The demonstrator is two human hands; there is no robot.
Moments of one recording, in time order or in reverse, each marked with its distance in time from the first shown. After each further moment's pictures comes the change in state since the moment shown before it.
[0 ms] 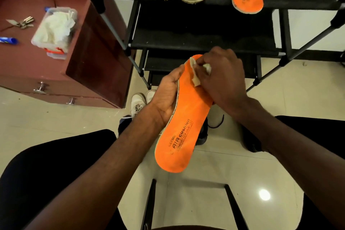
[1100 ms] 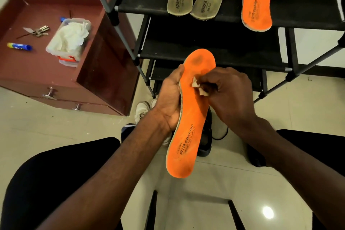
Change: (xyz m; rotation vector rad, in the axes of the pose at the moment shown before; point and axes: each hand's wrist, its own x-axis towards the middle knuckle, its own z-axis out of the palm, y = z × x) left_hand -0.006 0.021 0.001 -0.038 0.022 0.066; right_hand -0.010 -0.012 -0.007 0.165 0.016 -0.101
